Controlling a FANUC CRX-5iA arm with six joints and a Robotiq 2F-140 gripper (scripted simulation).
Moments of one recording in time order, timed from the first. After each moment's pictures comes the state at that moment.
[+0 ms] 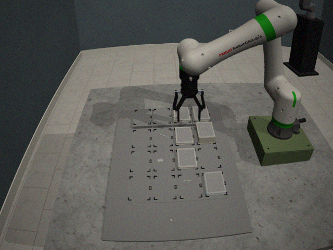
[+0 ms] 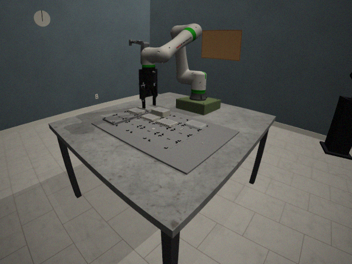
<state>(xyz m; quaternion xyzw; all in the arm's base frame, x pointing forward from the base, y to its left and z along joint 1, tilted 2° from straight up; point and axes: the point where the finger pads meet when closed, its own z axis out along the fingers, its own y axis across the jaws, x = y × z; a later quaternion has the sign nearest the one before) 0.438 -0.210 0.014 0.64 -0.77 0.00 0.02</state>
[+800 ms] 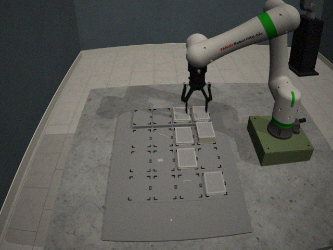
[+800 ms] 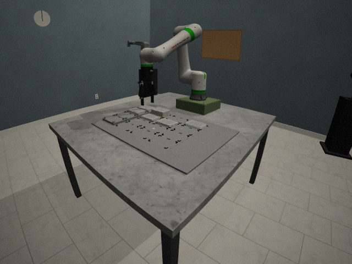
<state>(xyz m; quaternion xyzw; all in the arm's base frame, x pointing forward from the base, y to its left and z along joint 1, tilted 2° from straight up) 0.379 -0.271 0.016 0.64 -0.77 0.00 0.02</state>
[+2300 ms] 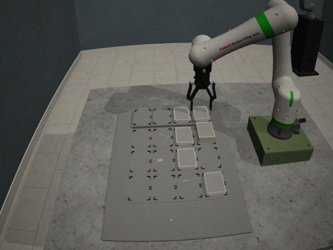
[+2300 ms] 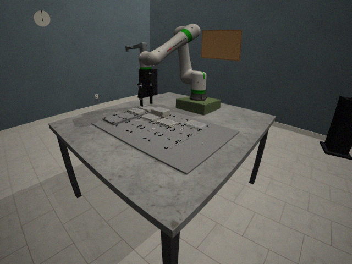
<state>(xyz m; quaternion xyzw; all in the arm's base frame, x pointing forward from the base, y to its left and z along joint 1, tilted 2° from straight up) 0.335 -0.316 -0.006 0.64 -0.77 0.00 0.02</state>
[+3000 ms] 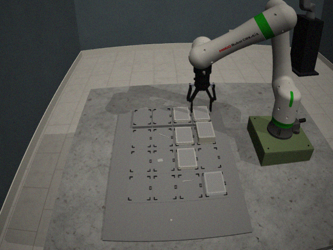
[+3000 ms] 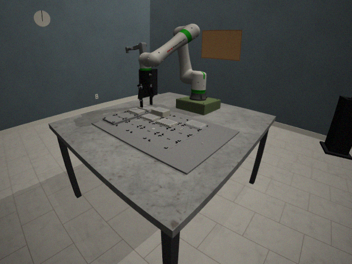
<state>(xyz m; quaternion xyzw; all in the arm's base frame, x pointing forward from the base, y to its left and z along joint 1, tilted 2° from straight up) 0.335 -0.316 -0.015 0.64 -0.77 0.00 0.02</state>
